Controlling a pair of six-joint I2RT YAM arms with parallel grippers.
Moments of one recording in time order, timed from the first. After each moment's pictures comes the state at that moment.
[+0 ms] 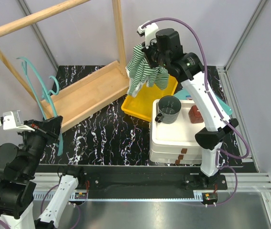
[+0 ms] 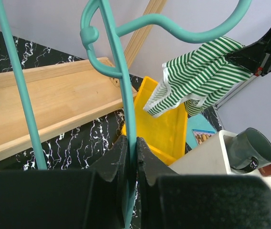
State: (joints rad) left arm -0.15 0.46 1.38 -0.95 -0.02 -0.47; right arm 0.66 1.94 2.52 -0.93 0.15 -0.16
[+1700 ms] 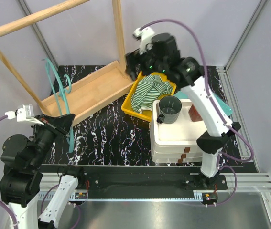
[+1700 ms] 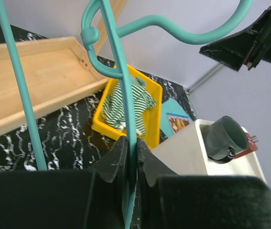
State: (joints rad) left arm -0.15 0.46 1.27 -0.86 0.12 -0.57; right arm 0.66 1.90 2.49 -0.96 -0.04 0.04
